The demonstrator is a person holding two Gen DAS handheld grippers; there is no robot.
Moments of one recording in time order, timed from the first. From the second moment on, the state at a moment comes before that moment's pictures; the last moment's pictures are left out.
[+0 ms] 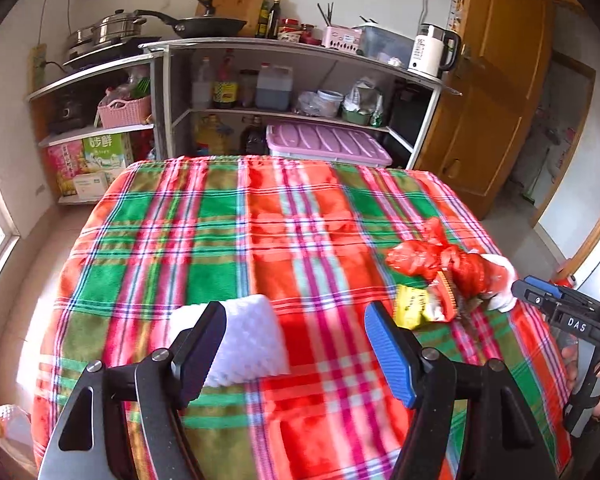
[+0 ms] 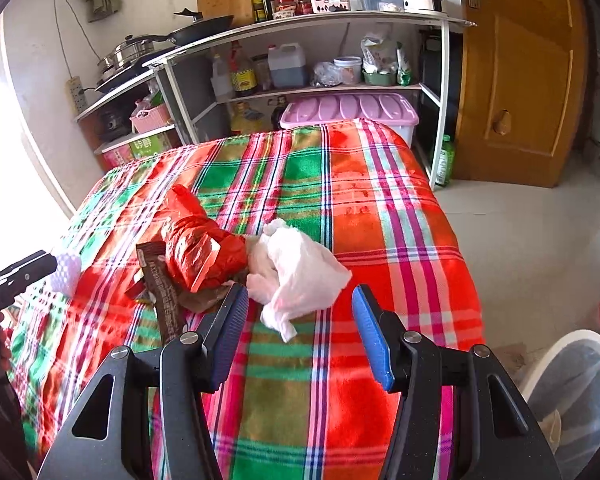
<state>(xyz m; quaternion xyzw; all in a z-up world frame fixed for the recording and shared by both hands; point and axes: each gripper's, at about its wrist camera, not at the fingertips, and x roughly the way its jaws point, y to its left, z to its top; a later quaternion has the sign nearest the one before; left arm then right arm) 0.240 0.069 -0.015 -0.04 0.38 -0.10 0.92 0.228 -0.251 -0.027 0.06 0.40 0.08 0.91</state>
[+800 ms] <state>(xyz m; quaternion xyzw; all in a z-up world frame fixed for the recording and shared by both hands) 0.264 0.094 -0.055 -0.04 0.42 -0.07 0.90 0.264 -0.243 -0.047 0.05 0.43 0.06 0.90</state>
